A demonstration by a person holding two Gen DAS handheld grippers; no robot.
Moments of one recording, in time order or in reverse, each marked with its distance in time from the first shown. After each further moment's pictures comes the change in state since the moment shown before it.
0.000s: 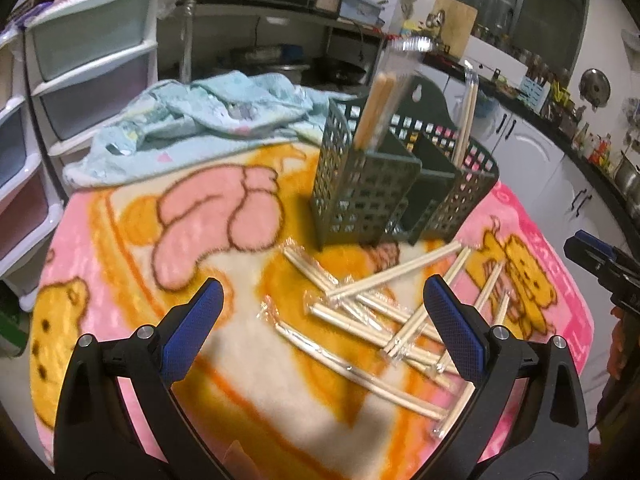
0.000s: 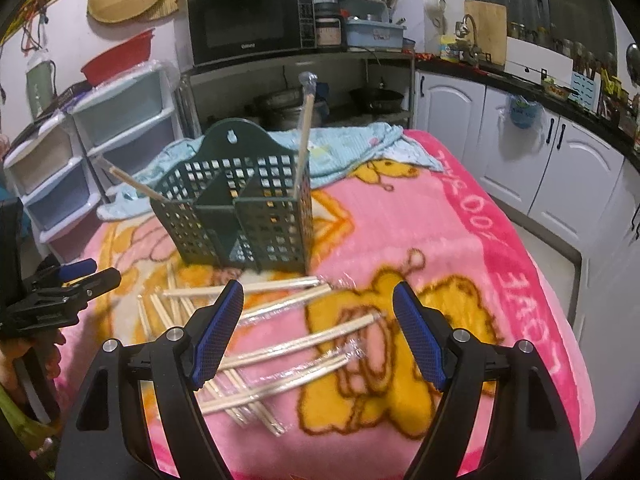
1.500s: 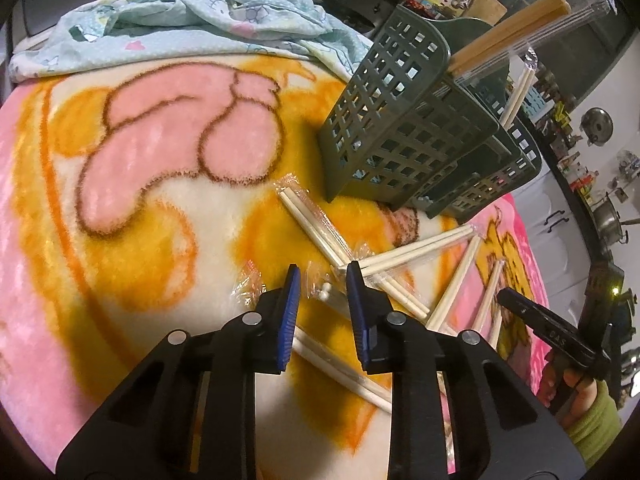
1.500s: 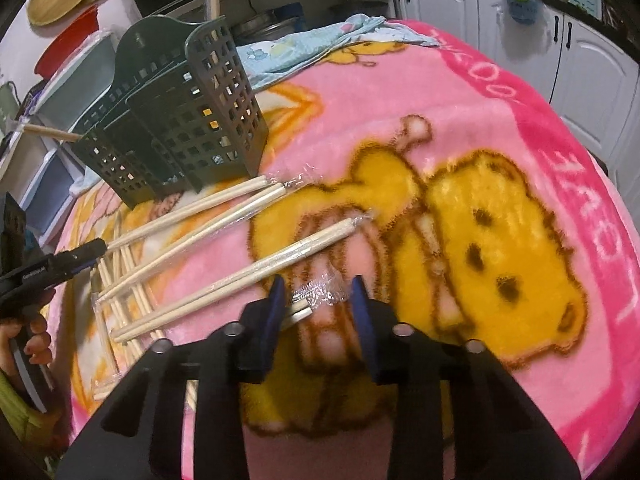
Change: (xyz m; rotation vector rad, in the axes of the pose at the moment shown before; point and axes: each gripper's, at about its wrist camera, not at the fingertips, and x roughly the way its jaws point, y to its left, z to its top) left arm 0.068 0.038 -0.011 -0.202 0.199 -0.166; right arm 0.092 -0.051 -0.052 0.178 0.263 0.086
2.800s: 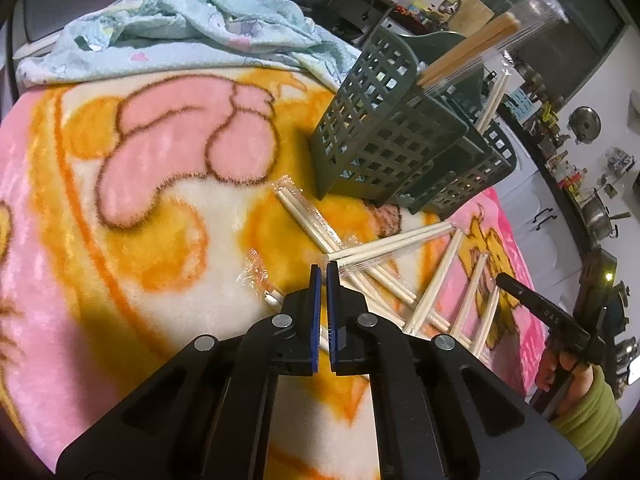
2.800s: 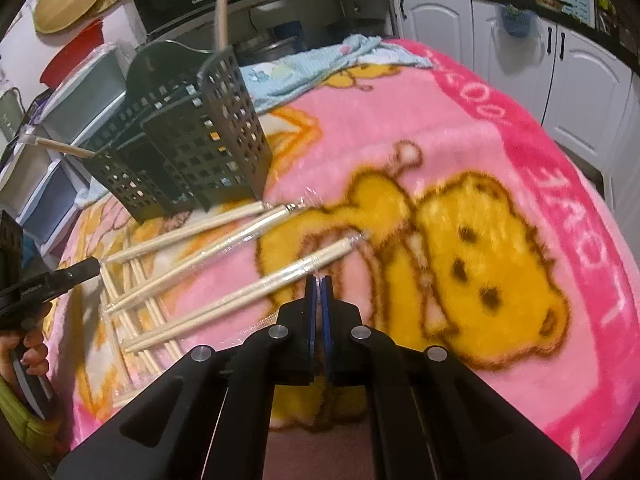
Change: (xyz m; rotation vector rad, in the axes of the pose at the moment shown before) left arm -0.024 -0.001 -0.007 0.023 -0.026 -0.036; right arm -0.022 0.003 0.004 -0.018 -0.071 -0.008
